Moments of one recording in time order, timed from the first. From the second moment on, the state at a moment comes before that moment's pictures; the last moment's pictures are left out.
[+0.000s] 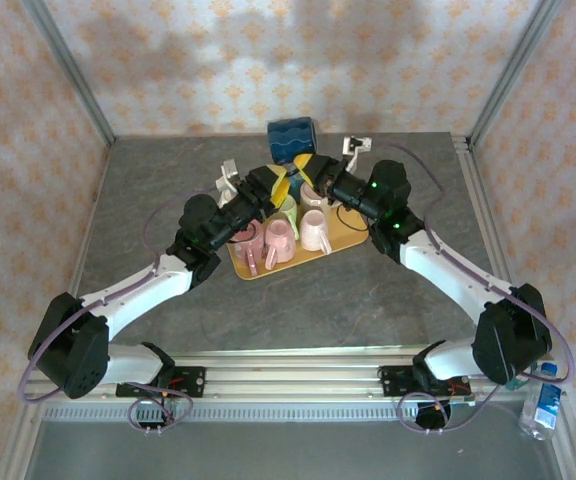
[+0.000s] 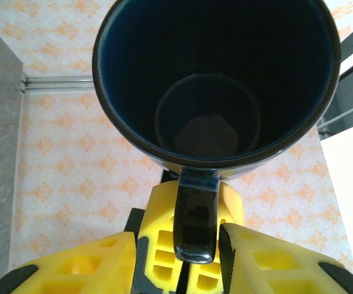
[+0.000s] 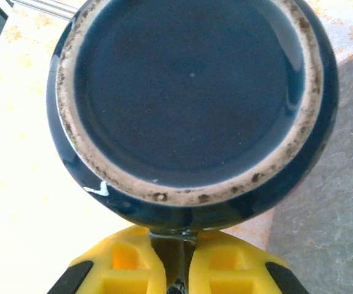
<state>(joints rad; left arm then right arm) -0.54 1.31 0.80 0.69 0.22 -1.61 0.52 1.37 1.03 0.44 -0.48 1.28</state>
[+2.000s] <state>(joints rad) -0.40 1.16 0.97 0.15 0.15 -1.17 0.56 1.32 1.03 0.17 -0.37 1.07</state>
